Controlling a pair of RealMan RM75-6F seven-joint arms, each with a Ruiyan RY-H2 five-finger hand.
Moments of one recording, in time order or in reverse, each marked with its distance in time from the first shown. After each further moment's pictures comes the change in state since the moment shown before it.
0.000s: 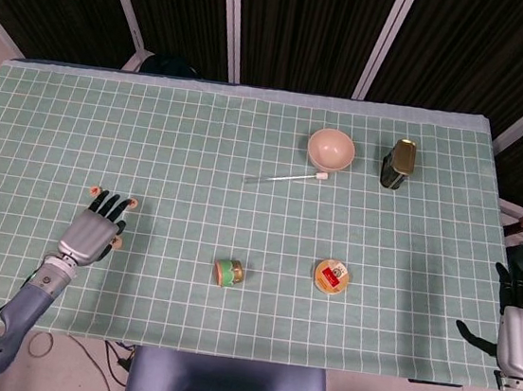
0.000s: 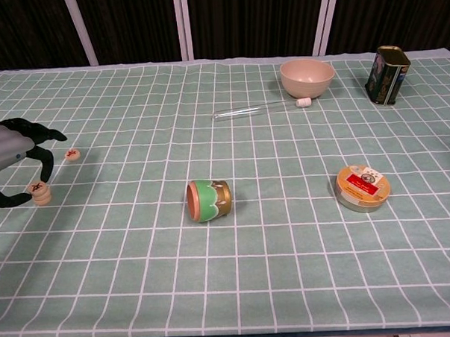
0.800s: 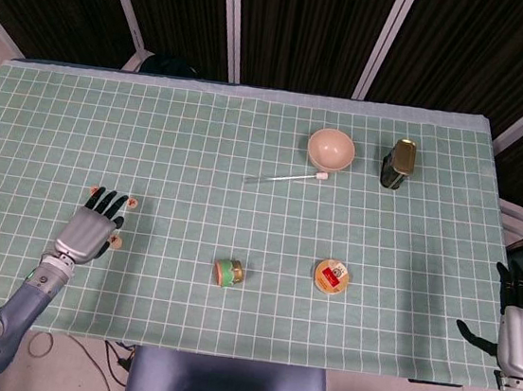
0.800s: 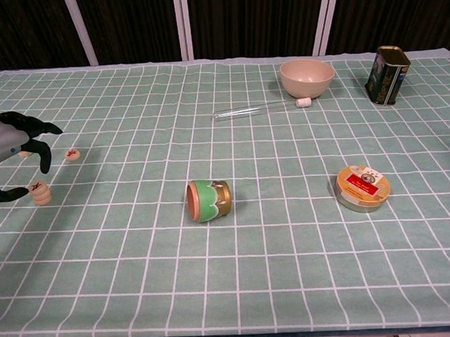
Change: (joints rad) left arm 0.011 0.010 -0.008 -0.007 0.011 0.031 -0.006; right arm 0.000 0.000 0.001 -0.003 0.005 -0.001 -0.002
